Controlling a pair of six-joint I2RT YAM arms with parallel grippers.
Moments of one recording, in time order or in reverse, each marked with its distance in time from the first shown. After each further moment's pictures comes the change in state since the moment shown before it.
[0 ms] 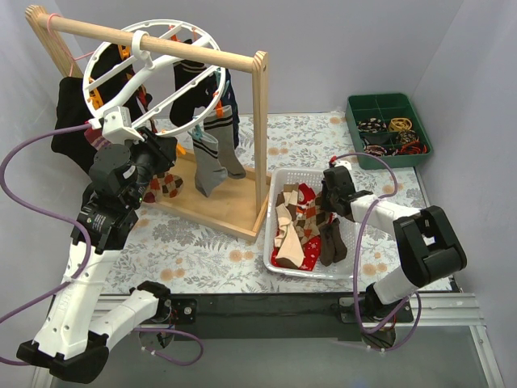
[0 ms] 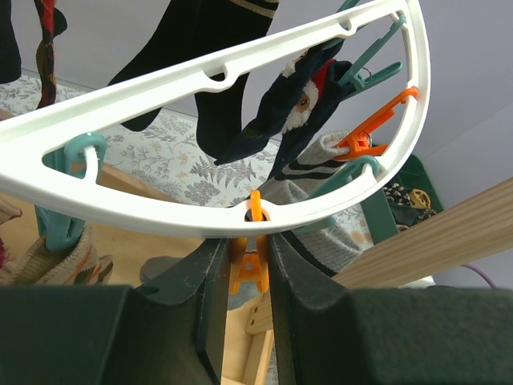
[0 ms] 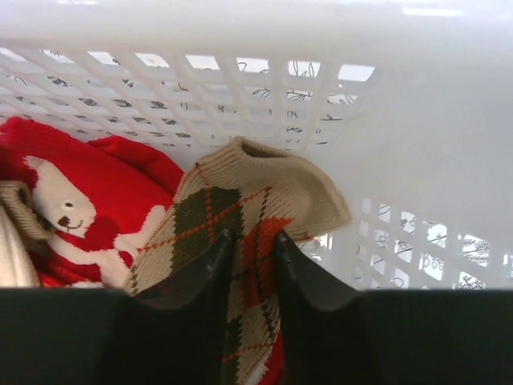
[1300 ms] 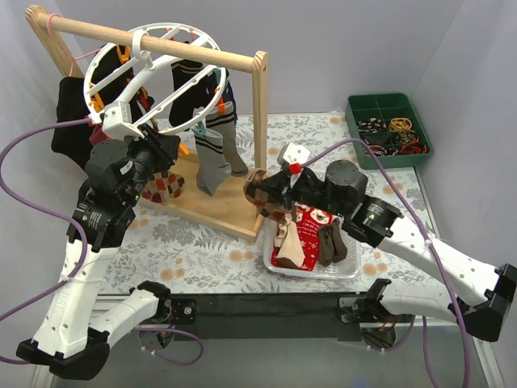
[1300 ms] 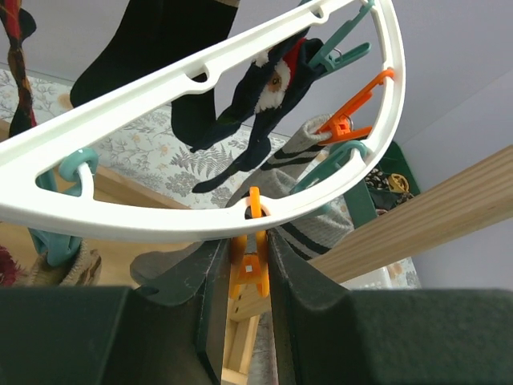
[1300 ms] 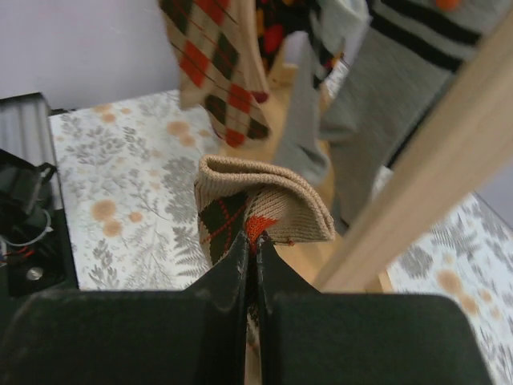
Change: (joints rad) left arm 0.000 0.027 0.068 -0.056 0.065 -0.019; right arm 0.518 -0.481 0.310 0.006 -0.420 -0.489
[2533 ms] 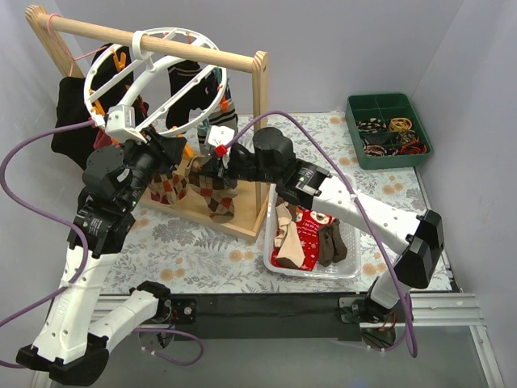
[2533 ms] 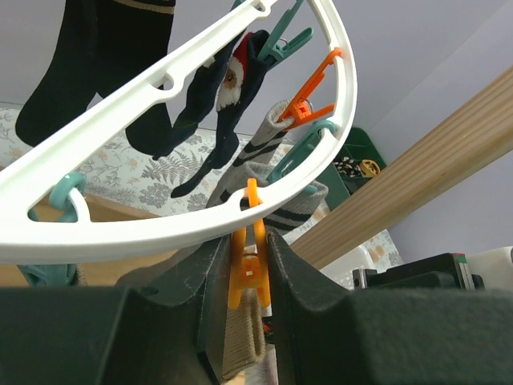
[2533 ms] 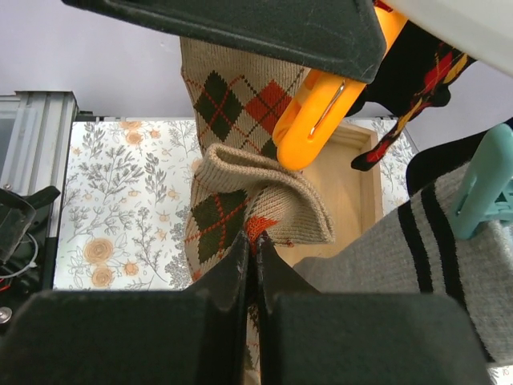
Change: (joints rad) left arm 0.003 -0.045 -0.062 0.094 0.135 0.045; right arm 0.090 0.555 0.510 0.018 -0.175 -0.136
